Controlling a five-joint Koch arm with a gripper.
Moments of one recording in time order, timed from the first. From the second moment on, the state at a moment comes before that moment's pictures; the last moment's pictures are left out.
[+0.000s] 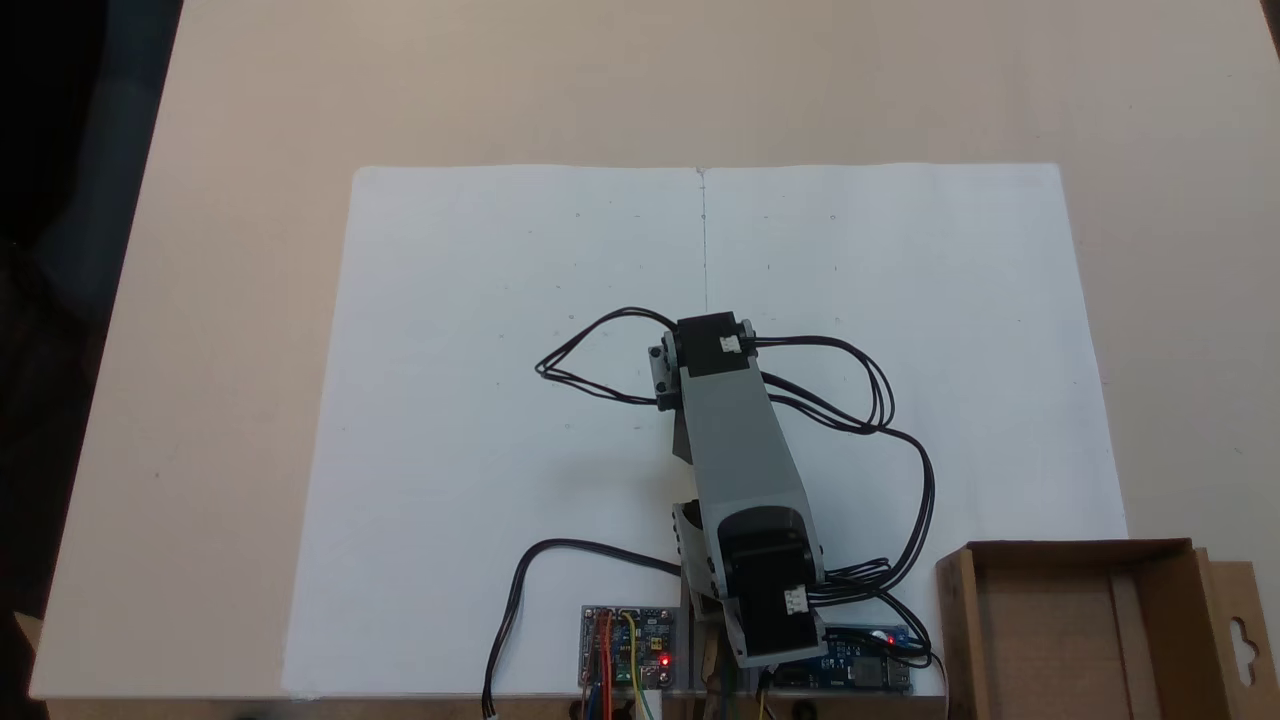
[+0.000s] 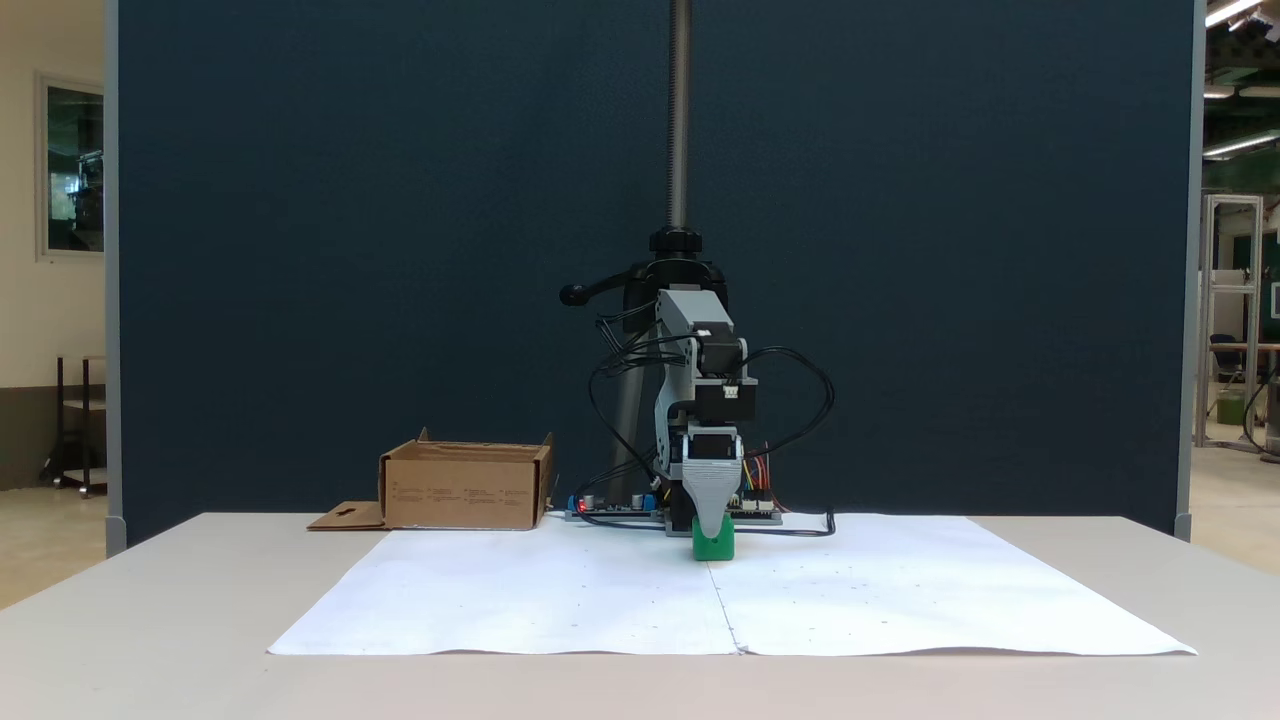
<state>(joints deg) -10.4 114.1 136.2 42.8 12.6</state>
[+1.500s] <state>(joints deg) -13.4 106.5 136.6 39.1 18.4</state>
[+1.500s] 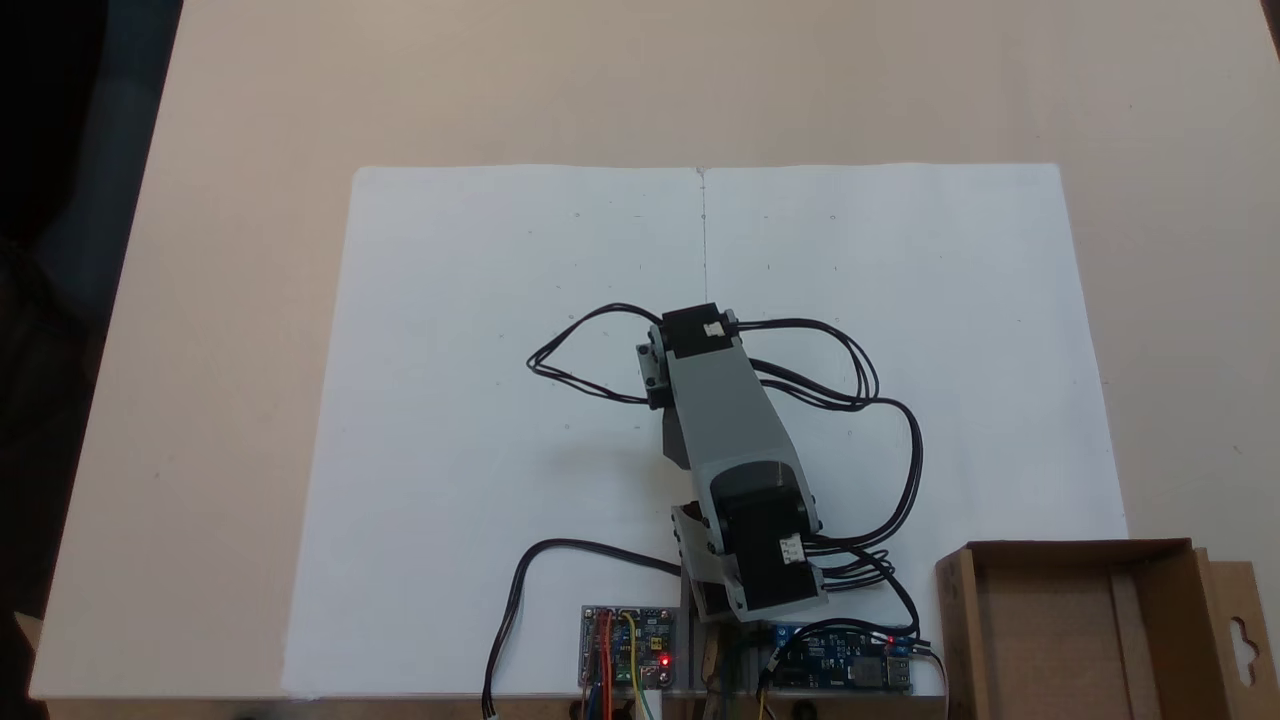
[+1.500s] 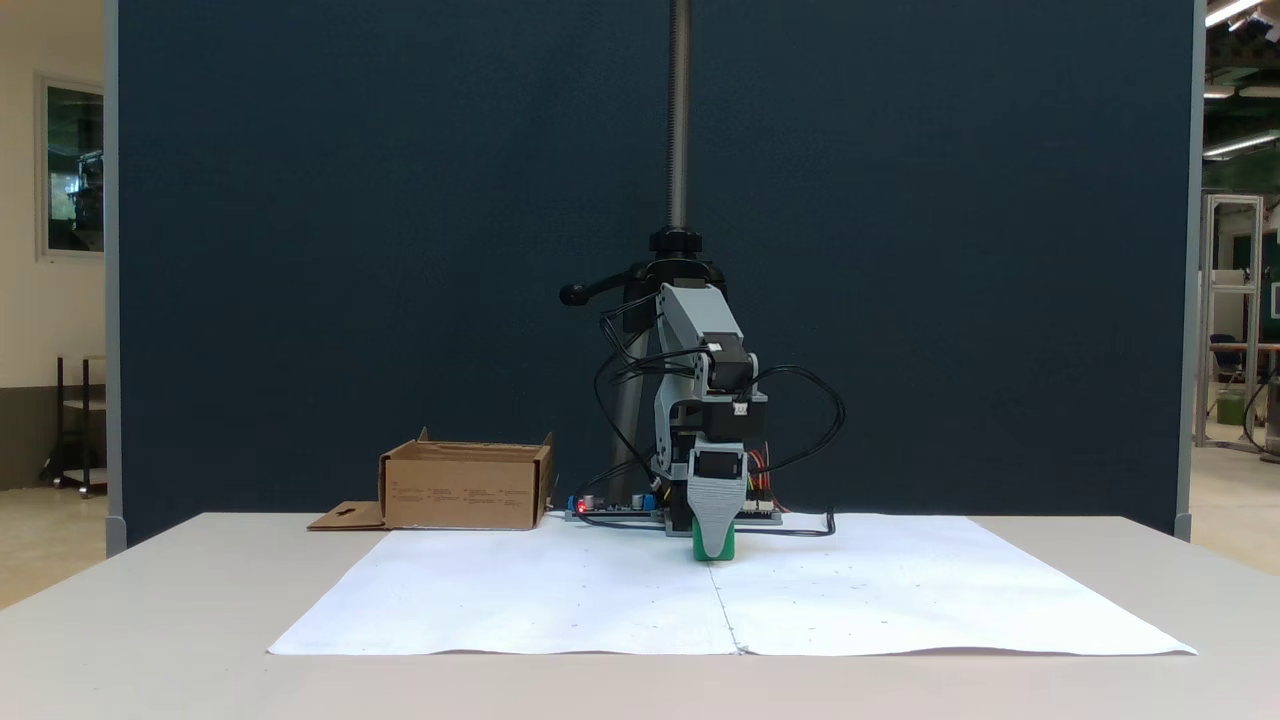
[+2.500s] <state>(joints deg) -9.4 105.2 139.3 34.5 18.4</state>
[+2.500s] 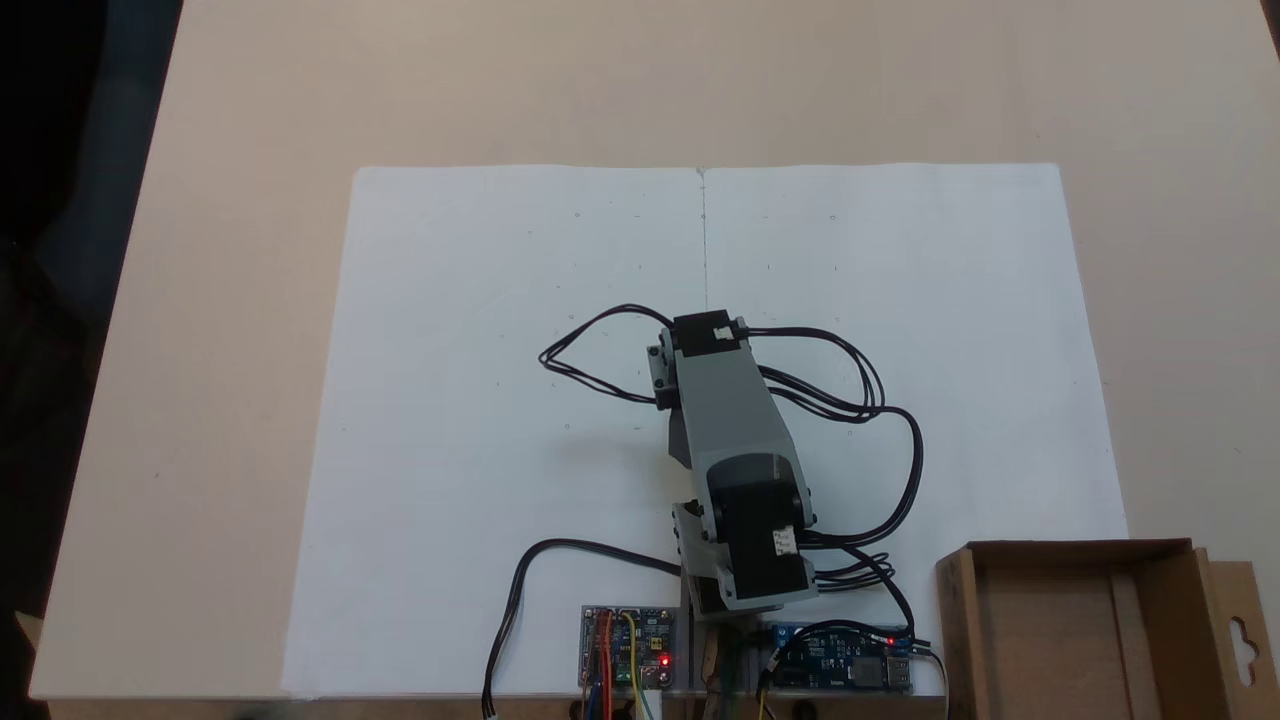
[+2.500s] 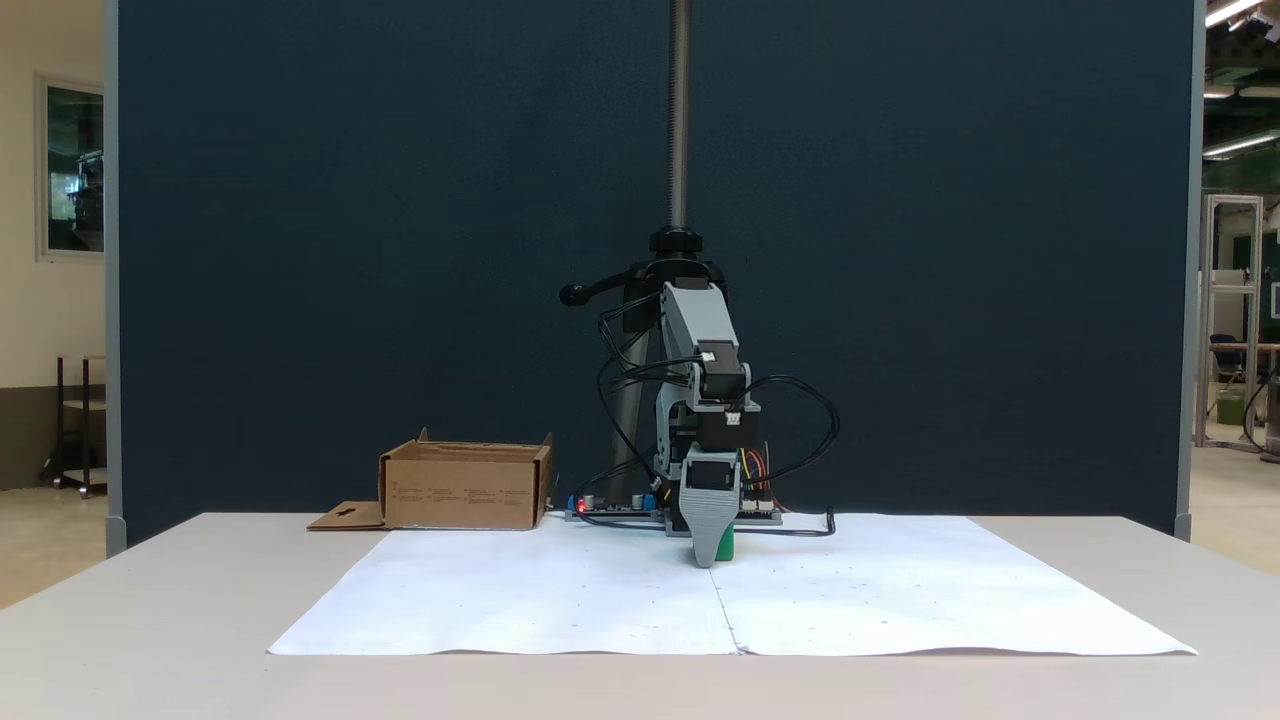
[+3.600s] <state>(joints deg) 24.1 125.1 137.7 9.1 17.9</state>
